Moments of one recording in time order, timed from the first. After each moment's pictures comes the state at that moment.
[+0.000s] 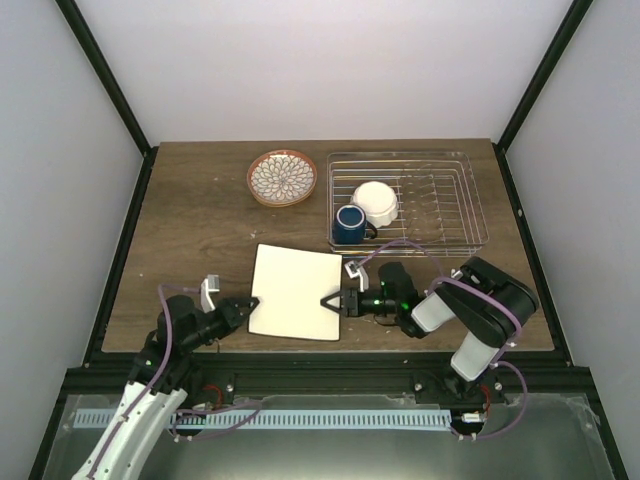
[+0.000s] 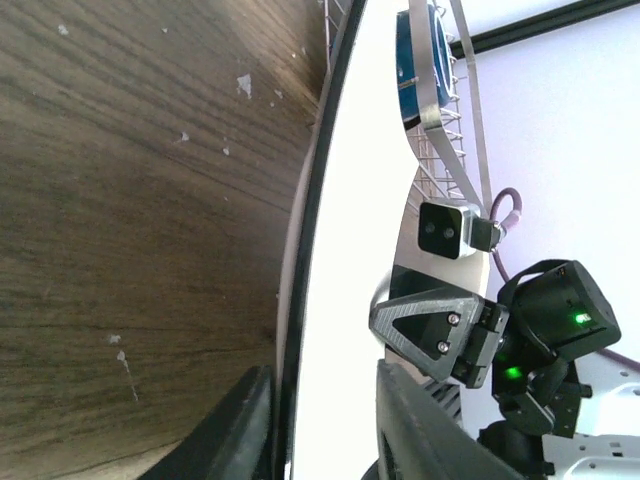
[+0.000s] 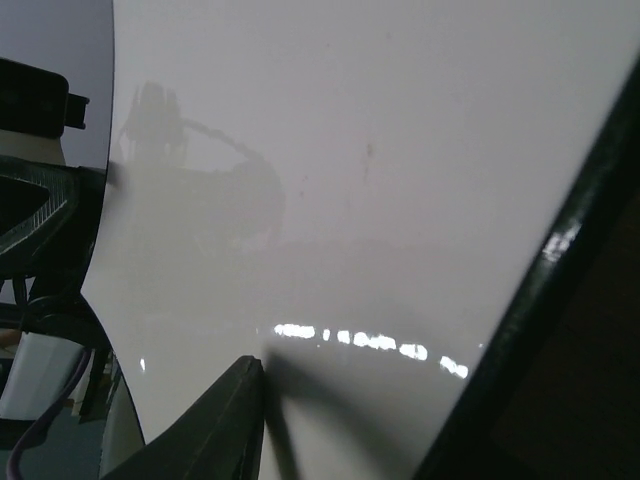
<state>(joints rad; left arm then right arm) -0.39 0.08 0.12 -0.46 0.46 -1.05 0.69 1.67 0.29 0.98 -0.70 0.80</state>
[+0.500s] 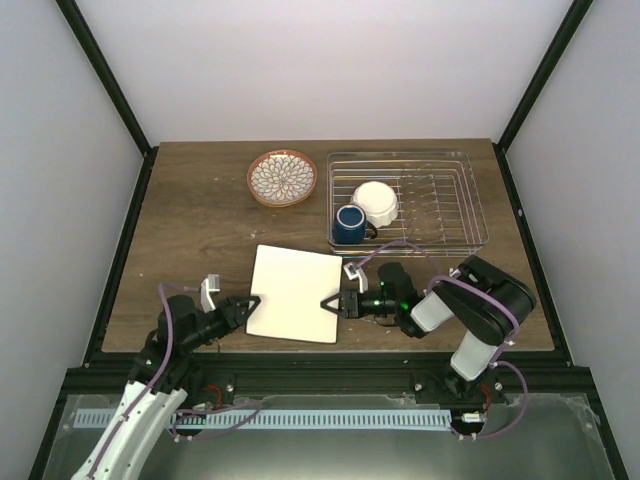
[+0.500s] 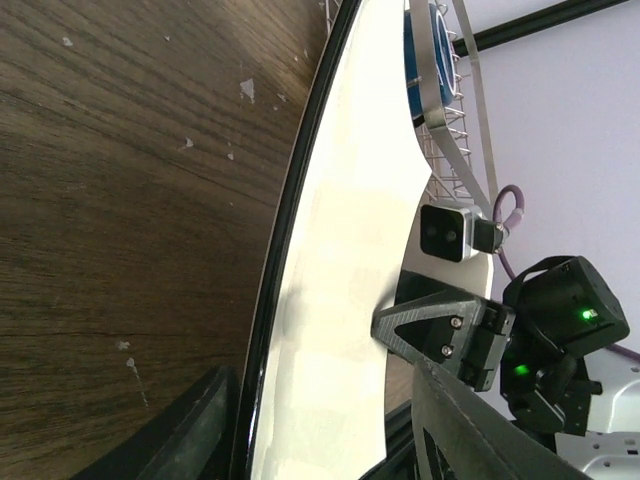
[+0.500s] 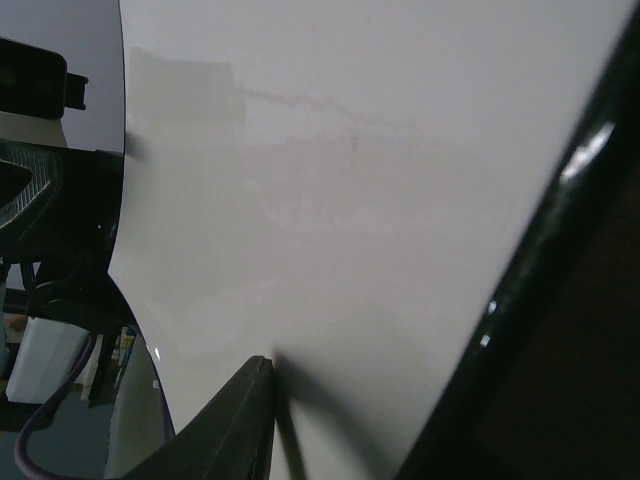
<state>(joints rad) -0.39 0.09 0.12 -0.45 0.46 -1.02 0.69 1.69 0.29 0.98 -0.73 0.80</state>
